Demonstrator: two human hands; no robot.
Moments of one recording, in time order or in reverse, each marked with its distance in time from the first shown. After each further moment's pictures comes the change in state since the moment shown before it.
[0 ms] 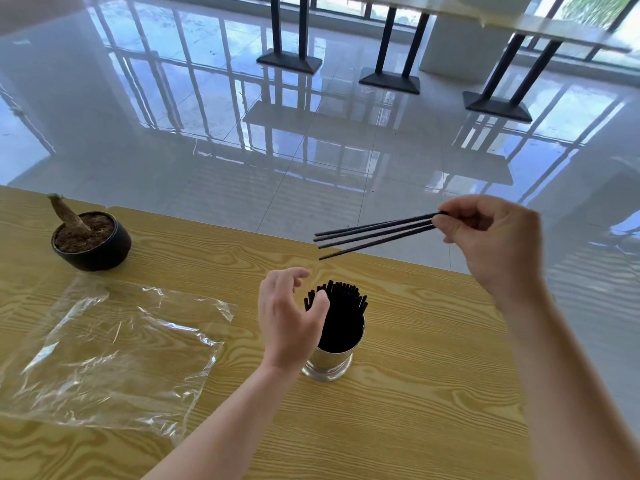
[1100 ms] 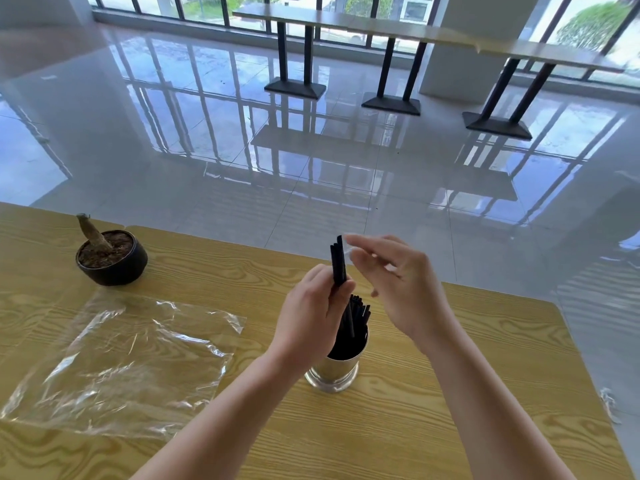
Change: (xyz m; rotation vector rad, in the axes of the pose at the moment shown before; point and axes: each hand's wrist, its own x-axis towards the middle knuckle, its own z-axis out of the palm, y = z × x) left_hand 0.013 0.056 -0.031 0.006 -0.343 0.256; right_hand -0.053 -0.031 0.070 0.163 -0.295 -0.014
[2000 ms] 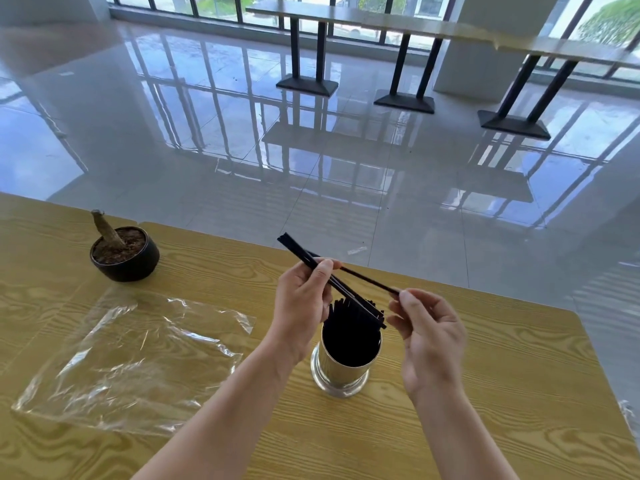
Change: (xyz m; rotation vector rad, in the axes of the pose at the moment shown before) left_hand 0.018 -0.024 -0.006 -0.806 0.112 -0.525; right_hand -0.038 0.051 0.027 0.778 0.582 0.488
